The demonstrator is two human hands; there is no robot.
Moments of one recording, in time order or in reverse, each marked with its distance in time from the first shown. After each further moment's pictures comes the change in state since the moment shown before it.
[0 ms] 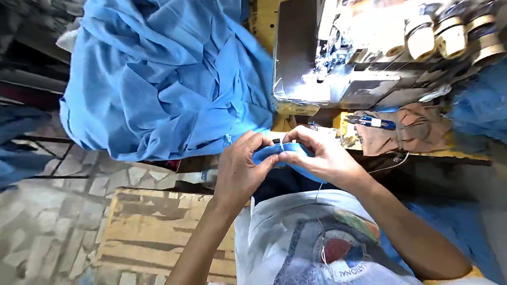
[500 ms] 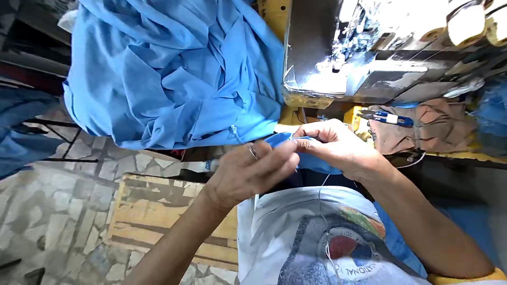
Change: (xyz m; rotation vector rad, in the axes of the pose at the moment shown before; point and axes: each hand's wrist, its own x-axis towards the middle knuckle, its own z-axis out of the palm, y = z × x) left_hand -0.005 -0.015 -0.014 0.407 0.085 0.826; right_hand 0.009 -0.010 -0.008 0.295 -0.161 0.102
